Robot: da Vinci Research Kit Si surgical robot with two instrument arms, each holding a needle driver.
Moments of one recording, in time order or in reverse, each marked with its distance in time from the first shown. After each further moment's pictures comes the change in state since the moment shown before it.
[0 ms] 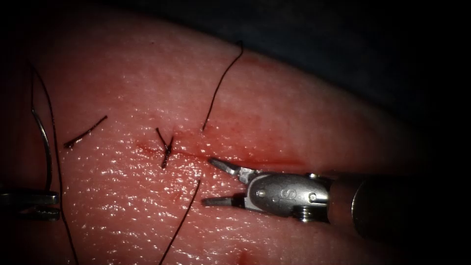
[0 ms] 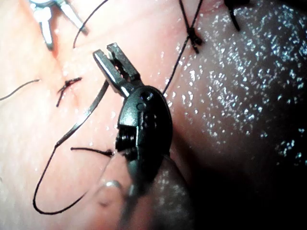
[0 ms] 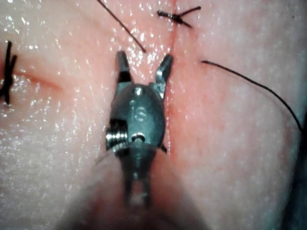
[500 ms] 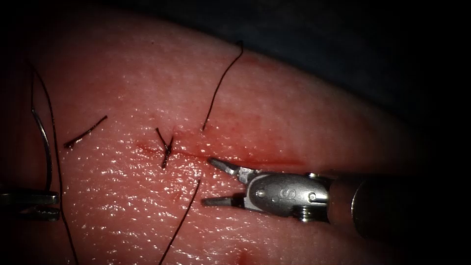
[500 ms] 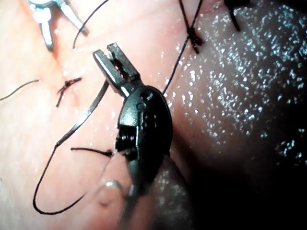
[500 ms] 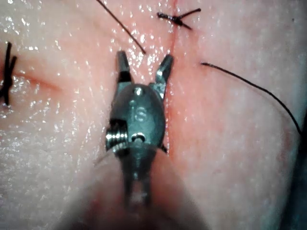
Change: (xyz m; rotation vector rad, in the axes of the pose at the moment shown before) right arm 0.000 0.000 0.000 0.006 0.008 -0.005; left arm 0.000 0.000 0.000 0.000 0.000 0.000
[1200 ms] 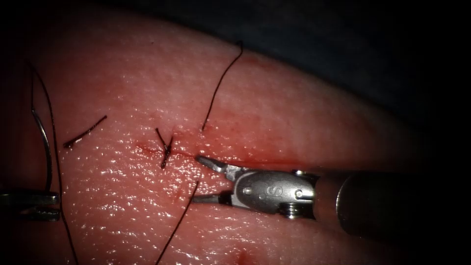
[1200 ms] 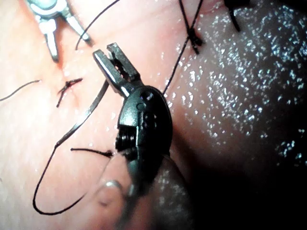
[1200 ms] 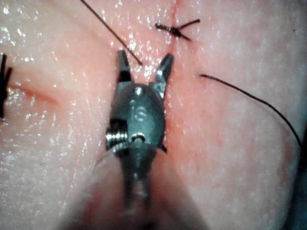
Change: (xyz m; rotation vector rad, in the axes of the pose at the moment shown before) right arm 0.000 -0.001 0.002 0.010 0.015 -0.003; left arm 0.000 0.000 0.000 0.000 0.000 0.000
